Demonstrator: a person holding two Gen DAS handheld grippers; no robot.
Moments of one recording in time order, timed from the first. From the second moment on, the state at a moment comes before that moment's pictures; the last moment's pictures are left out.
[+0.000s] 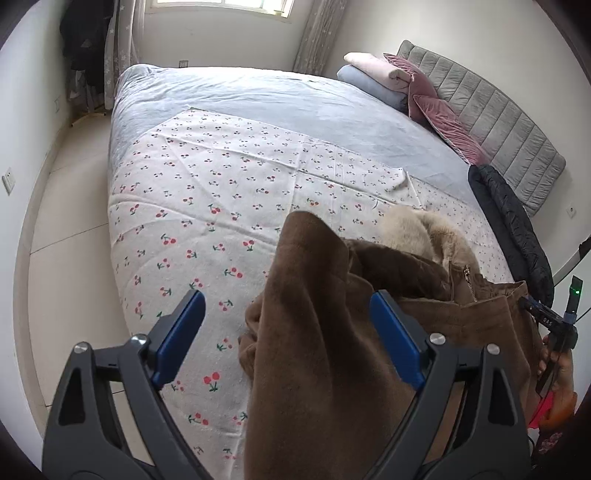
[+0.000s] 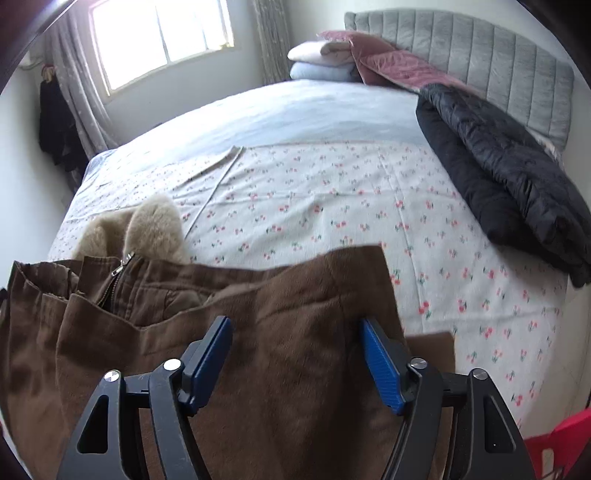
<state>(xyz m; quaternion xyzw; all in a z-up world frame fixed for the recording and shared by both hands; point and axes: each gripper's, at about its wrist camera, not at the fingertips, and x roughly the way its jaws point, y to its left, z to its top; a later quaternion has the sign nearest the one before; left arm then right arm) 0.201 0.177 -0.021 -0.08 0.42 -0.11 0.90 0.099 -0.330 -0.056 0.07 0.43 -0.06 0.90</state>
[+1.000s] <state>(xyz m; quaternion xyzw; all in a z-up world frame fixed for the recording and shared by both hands) 0.212 0.162 0.010 -0.10 0.36 -0.18 0.91 0.069 -0.405 -0.042 0.26 0.34 -0.06 0.90</state>
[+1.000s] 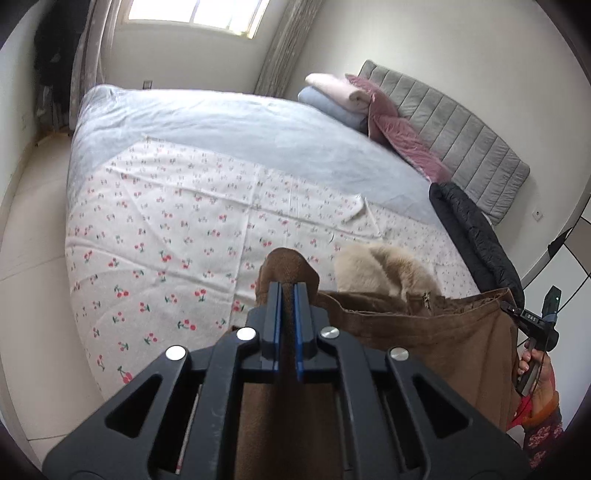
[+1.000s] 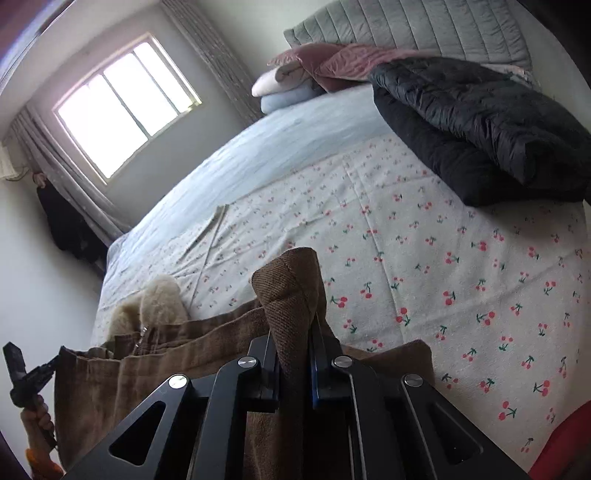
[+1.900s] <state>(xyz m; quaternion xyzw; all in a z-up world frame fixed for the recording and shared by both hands) 0.375 0.181 -0.122 -0.16 0.45 0.03 0.88 0.233 -0.431 -0.138 0.22 0.41 -0.15 0.87</state>
